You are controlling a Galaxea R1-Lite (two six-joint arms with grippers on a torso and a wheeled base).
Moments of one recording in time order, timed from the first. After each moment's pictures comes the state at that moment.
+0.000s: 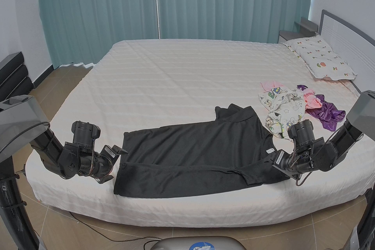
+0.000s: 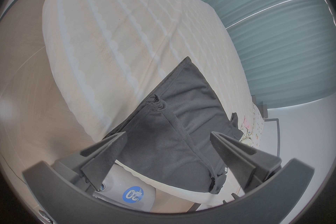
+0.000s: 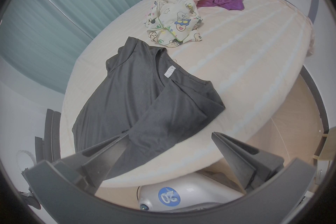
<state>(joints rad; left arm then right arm) -0.14 2.11 -0.75 -0.53 -0.14 -1.09 0.24 2.10 -0.79 -0.41 -0.08 0.78</state>
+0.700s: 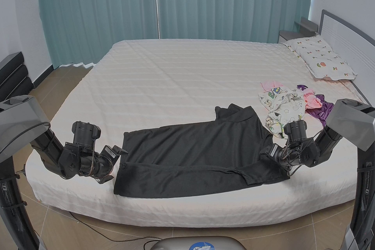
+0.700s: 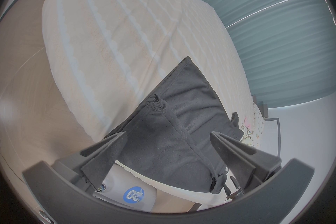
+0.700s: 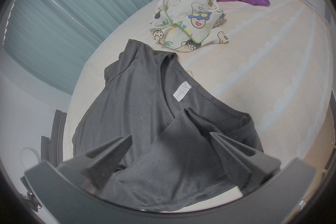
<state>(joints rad) -0.14 2.11 -0.75 -0.53 -0.13 -1.08 0.15 2.35 -0.98 -0.56 0.02 0.71</state>
